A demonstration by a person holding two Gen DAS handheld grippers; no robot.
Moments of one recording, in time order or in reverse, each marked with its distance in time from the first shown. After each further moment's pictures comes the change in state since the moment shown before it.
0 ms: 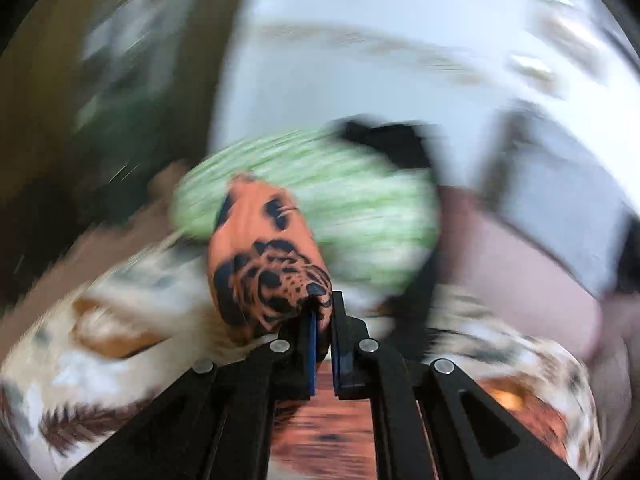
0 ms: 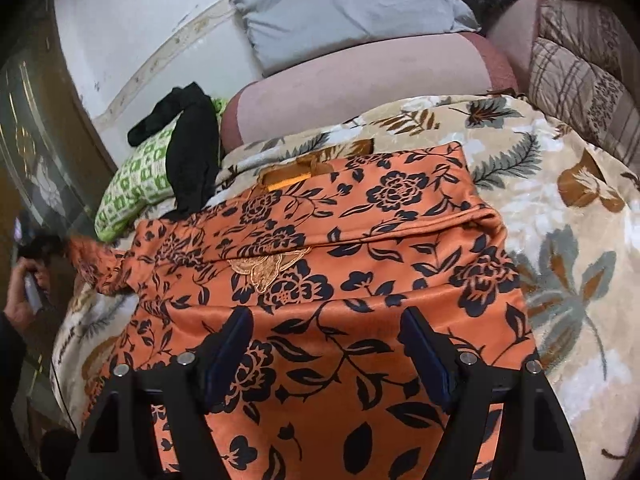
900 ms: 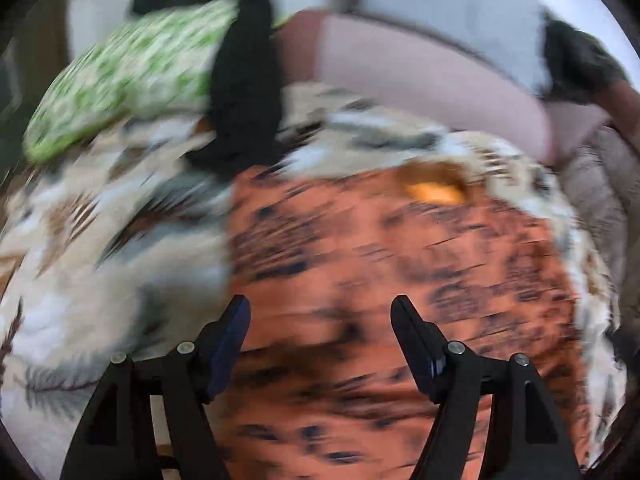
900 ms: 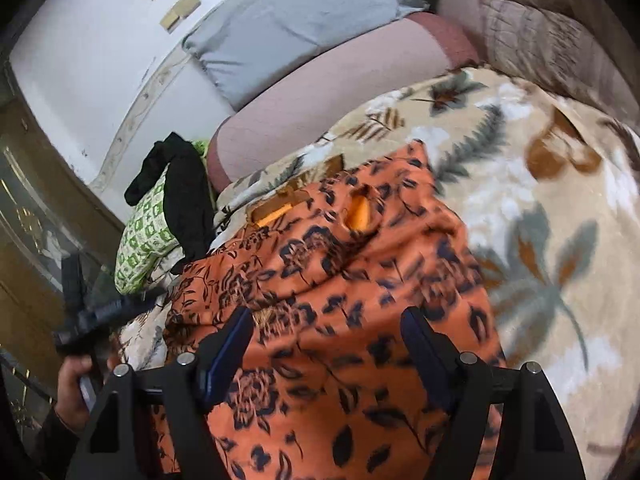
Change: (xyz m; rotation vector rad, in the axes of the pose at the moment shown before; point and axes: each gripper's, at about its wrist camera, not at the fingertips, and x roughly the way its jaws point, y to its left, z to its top) left arm 0.074 -0.095 -0.160 0.252 0.482 -0.113; right arm -0.005 -0.039 0.044 0.168 0.008 0.066
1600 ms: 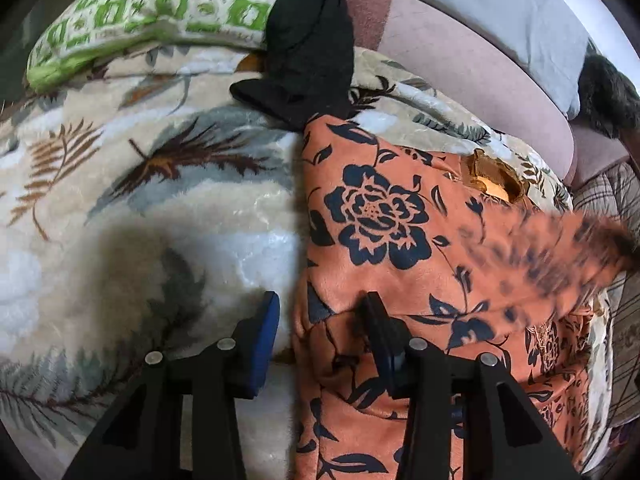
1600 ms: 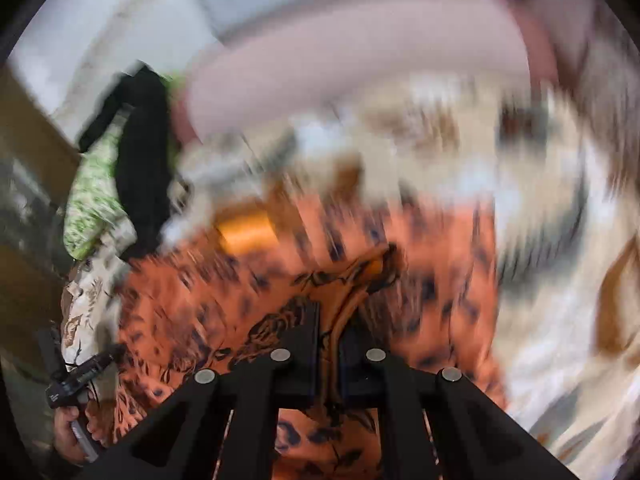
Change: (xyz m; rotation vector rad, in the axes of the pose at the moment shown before) left arm 0.049 0.058 -0.009 -0.097 0.061 -0.077; right arm 0.093 0.053 0.121 -0.259 0.123 -0.156
